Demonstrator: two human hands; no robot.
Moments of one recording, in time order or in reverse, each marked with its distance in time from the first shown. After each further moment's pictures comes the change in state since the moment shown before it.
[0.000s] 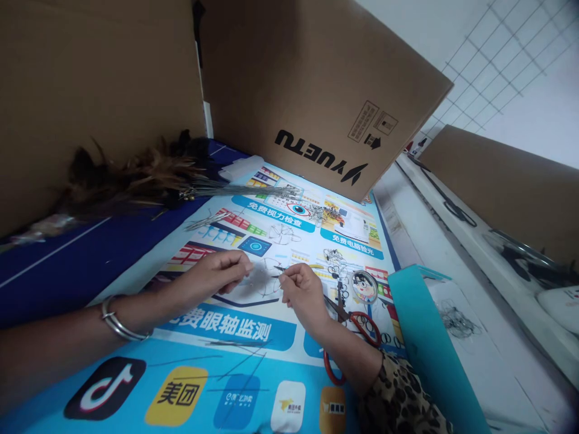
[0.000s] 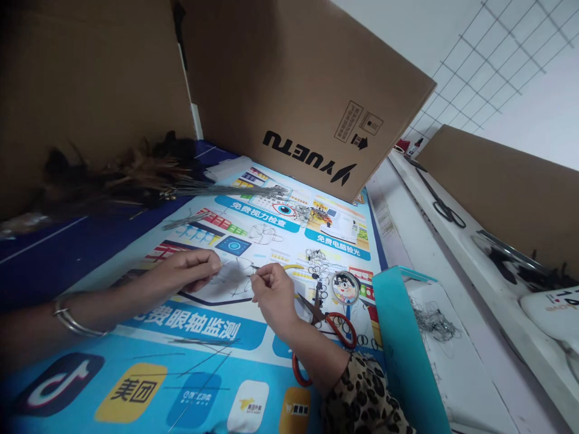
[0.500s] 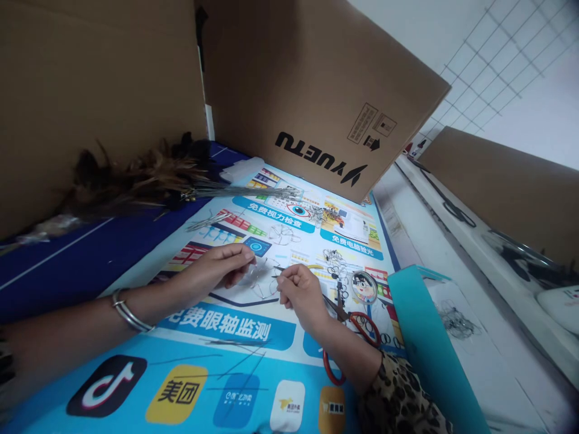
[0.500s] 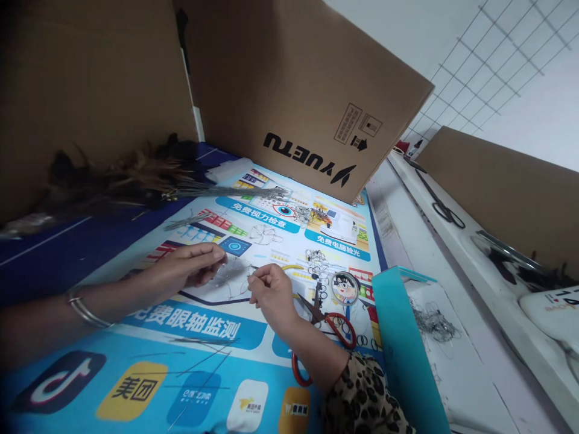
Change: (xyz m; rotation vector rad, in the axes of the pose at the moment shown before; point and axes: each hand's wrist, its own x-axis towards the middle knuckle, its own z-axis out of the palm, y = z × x) left_hand 0.011 -0.004 -0.002 -0.191 0.040 -0.047; right_hand -0.001 -0.001 -0.002 0.108 -0.100 0.029
